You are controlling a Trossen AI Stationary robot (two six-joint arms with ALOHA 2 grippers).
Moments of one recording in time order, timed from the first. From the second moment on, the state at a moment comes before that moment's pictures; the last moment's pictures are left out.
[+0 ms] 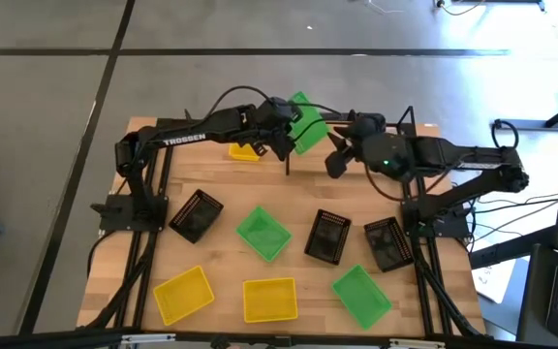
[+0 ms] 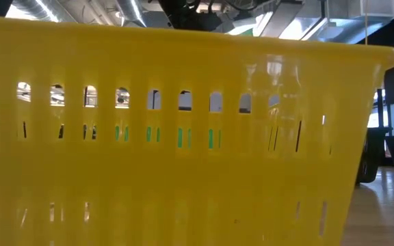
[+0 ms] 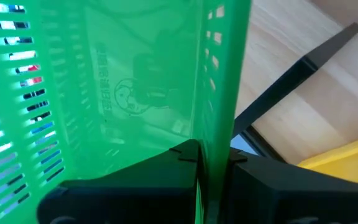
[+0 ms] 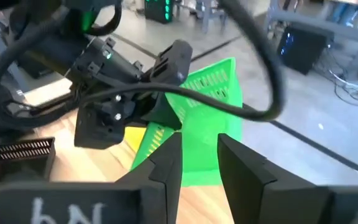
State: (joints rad) left arm 0.31 1.80 1.72 -0.59 -0.38 1.45; right arm 0.06 1.28 1.44 -0.70 0.79 0.38
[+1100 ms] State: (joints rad) left arm 0.25 1.80 1.72 -0.59 -0.39 1.45; right arm -0.17 1.41 1.52 -0.86 0.51 0.33
